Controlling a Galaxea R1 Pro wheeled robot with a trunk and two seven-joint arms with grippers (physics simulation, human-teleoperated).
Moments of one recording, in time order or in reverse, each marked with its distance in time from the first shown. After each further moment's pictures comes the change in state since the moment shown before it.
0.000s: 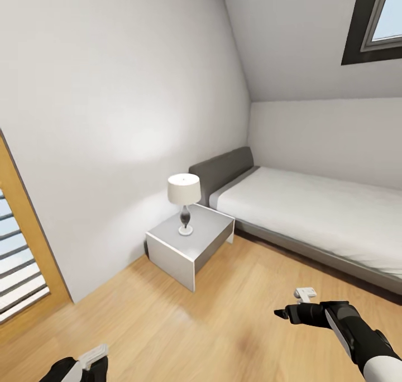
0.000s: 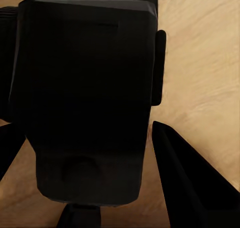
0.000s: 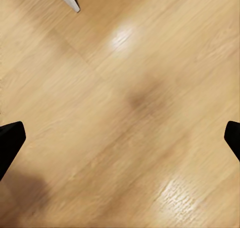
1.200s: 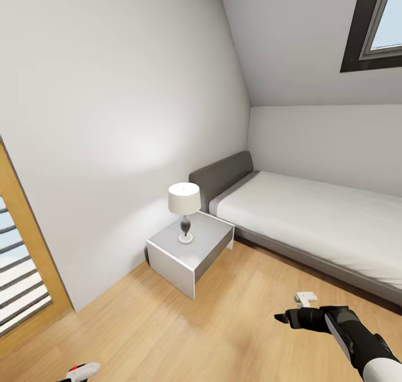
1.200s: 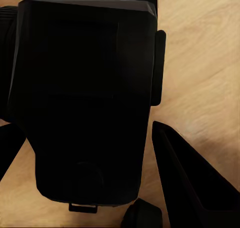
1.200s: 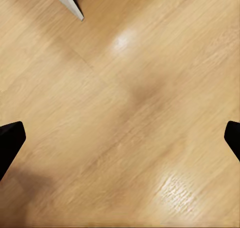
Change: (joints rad) left arm 0.000 -0.016 0.004 0.156 -0.146 -0.224 0.126; right arm 0.000 0.004 0.003 0.052 -0.006 -0.038 -0.017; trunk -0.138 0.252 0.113
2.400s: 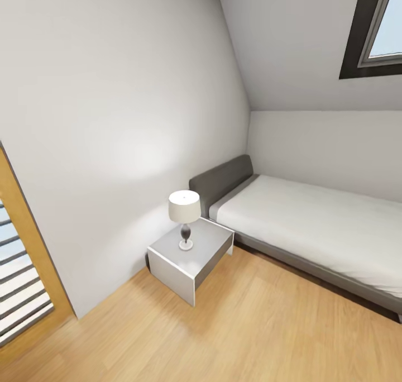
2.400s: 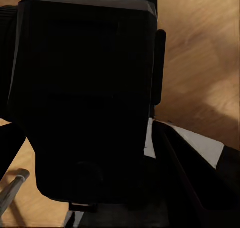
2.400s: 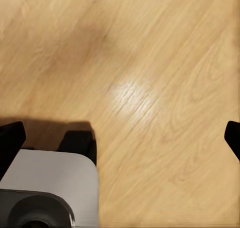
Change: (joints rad) left arm 0.138 -0.085 0.006 0.203 0.007 -0.097 -0.090; right arm 0.220 0.039 0.006 0.661 0.000 -0.537 -0.384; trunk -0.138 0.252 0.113
